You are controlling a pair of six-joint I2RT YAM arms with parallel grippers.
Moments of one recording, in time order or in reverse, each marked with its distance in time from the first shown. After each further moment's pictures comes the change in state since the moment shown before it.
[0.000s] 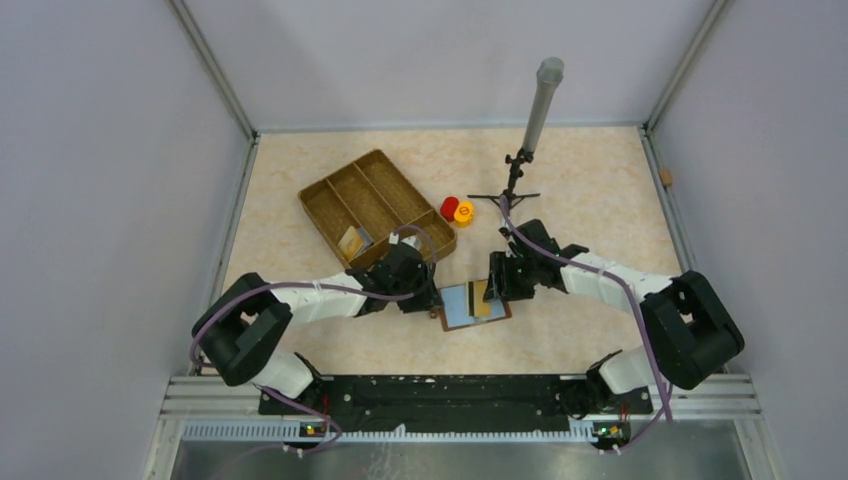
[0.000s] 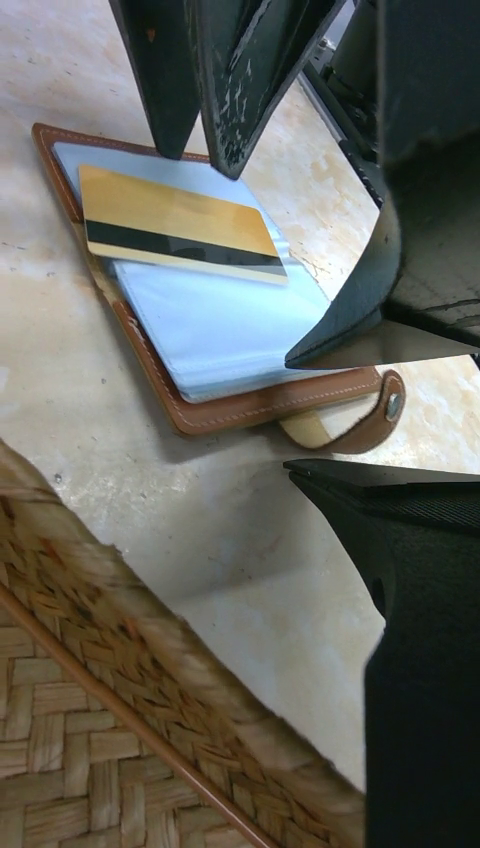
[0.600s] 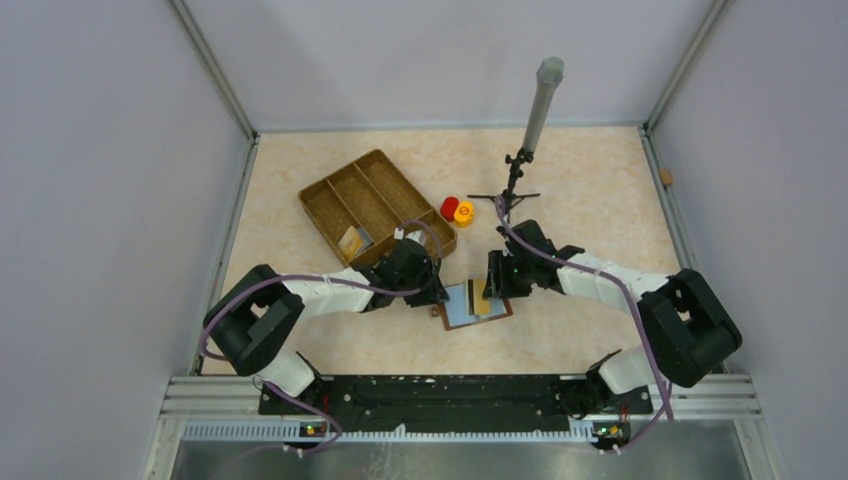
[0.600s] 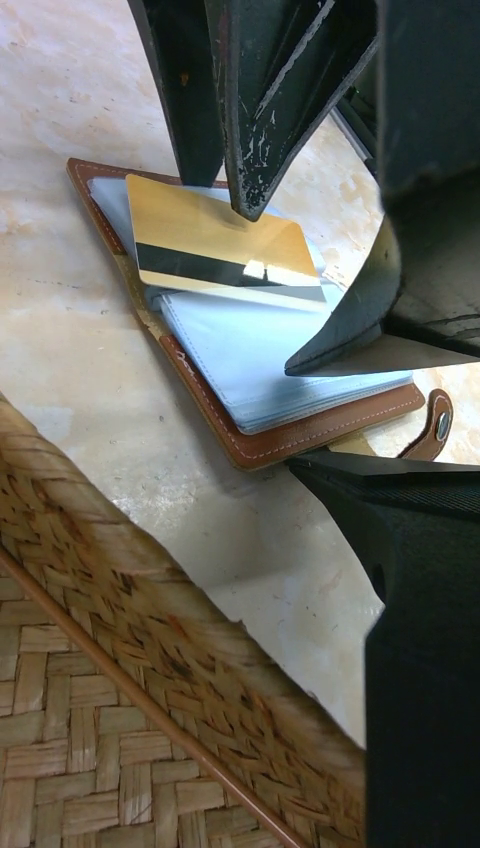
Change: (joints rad) left arm 0.000 0.073 0.039 0.071 -0.007 -0.007; right arm 0.022 0.031 -0.002 0.069 0.042 0.010
